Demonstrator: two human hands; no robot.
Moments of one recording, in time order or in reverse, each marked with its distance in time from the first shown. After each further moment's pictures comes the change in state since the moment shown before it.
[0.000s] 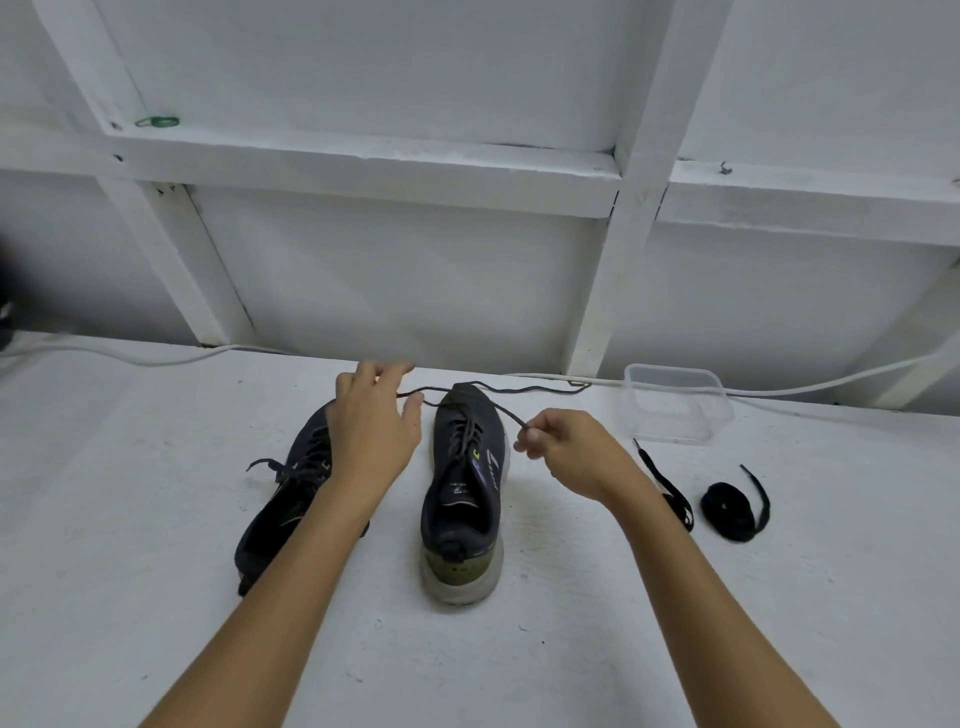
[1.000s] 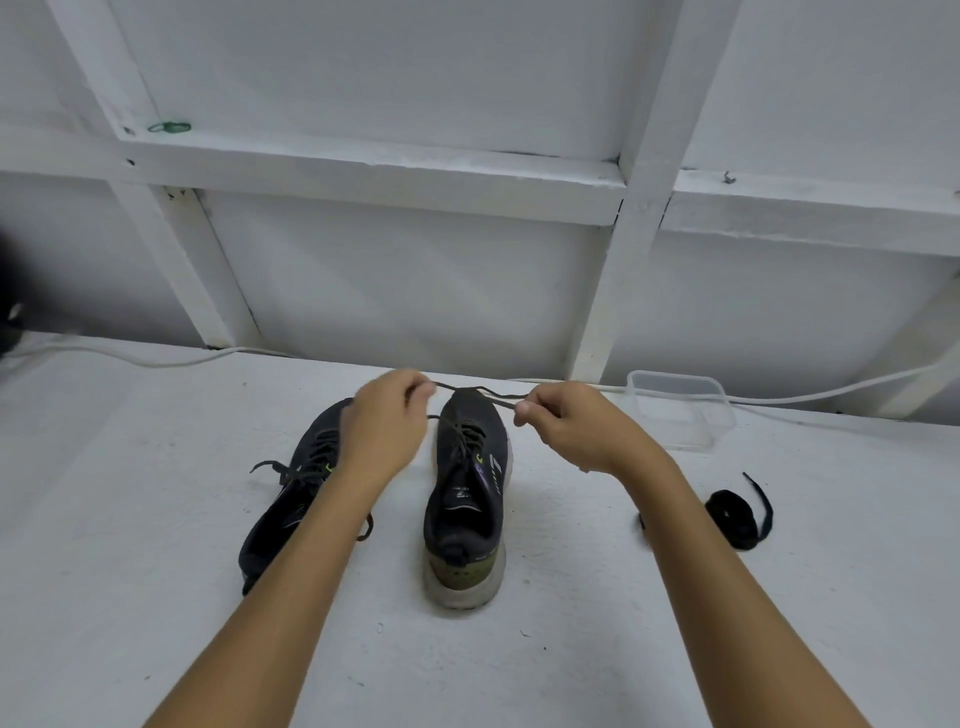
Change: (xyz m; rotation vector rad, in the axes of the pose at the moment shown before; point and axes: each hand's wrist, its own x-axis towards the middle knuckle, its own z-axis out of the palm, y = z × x) left_hand 0.010 0.003 -0.003 -0.193 -0.091 -0.052; right_hand 0.004 -0.032 -0.024 -0.231 -0.040 -0.248
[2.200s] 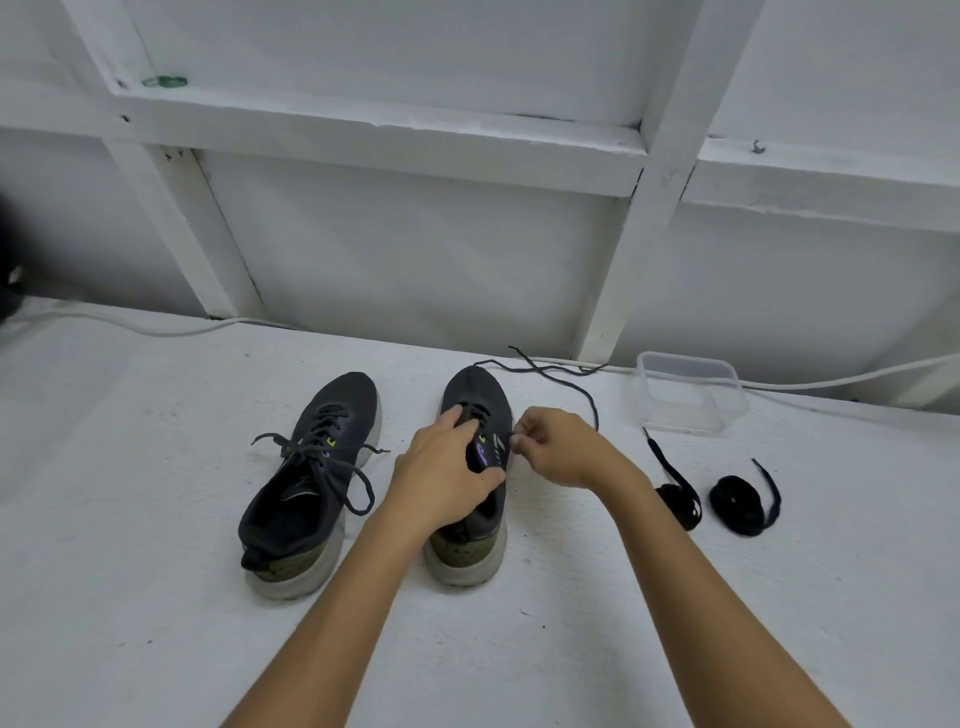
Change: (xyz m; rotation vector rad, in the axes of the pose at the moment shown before) left_hand -0.058 0.027 0.027 0.201 -0.534 -0.099; right_hand 0.011 0.038 0.052 -0.095 -0.125 0.147
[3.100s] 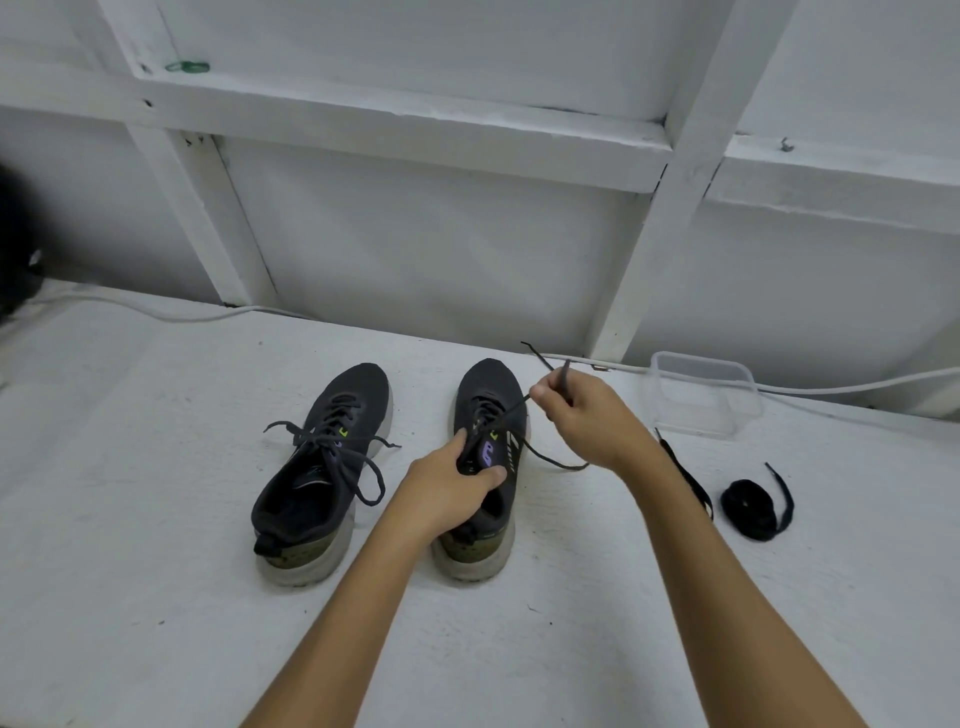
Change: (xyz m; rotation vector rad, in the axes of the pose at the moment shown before) left_hand -0.016 -0.011 0.005 -0.458 -0.100 -0.249; right_hand -0.010 -0.015 -0.025 0.195 0.176 -0.103
